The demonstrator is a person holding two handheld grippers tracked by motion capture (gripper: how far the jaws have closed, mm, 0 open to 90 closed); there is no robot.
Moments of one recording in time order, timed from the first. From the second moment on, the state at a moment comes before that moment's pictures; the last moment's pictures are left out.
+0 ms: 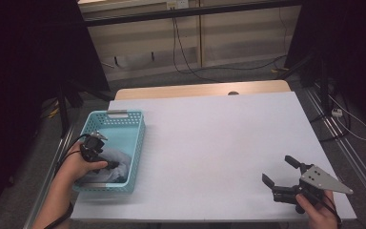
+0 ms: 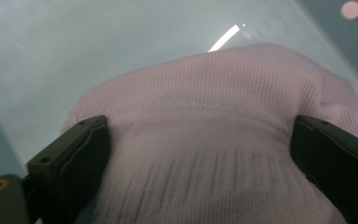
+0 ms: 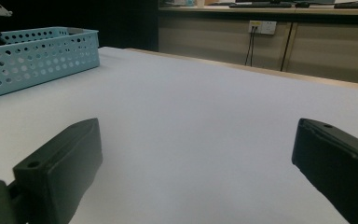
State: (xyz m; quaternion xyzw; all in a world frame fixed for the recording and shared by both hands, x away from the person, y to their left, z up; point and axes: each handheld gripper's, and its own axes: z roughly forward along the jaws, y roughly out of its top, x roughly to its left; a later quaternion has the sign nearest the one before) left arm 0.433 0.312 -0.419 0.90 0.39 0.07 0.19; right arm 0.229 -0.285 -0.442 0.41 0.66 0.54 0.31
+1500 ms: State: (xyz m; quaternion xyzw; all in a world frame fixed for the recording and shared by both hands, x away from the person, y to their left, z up) left arm 0.451 0.306 -0.375 0.86 0.48 0.06 0.14; right arm 0.231 -0.285 -0.444 0.43 0.66 0.54 0.30
